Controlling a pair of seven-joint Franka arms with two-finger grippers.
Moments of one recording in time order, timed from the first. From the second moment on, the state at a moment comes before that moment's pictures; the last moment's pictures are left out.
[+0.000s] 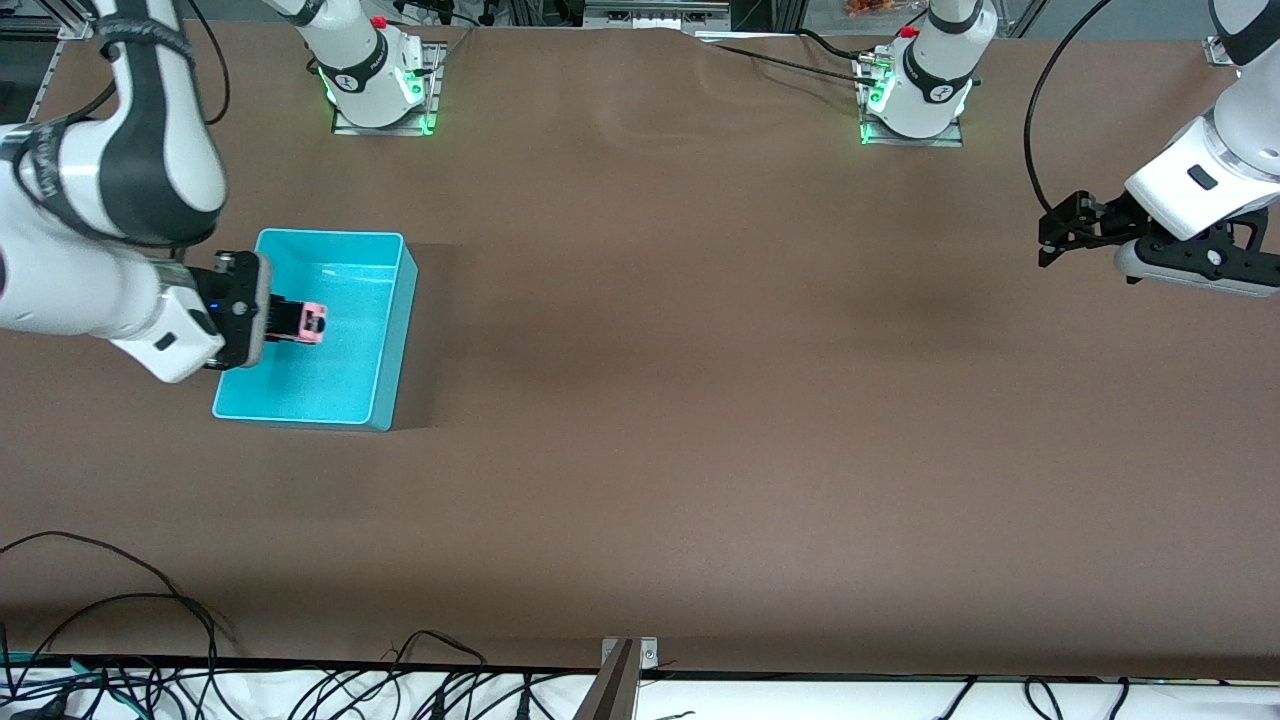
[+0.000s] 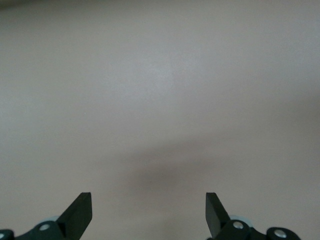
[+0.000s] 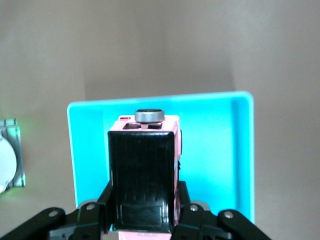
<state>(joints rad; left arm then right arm) -0.07 -0.03 0.00 -1.71 0.01 1.69 0.12 0.18 0.30 -0.19 -1.66 0.11 1.66 -1.51</state>
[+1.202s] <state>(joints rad) -0.07 -0.02 0.00 -1.71 0.01 1.69 0.12 0.19 0.22 -0.21 -2.35 0.15 2.28 -1.62</state>
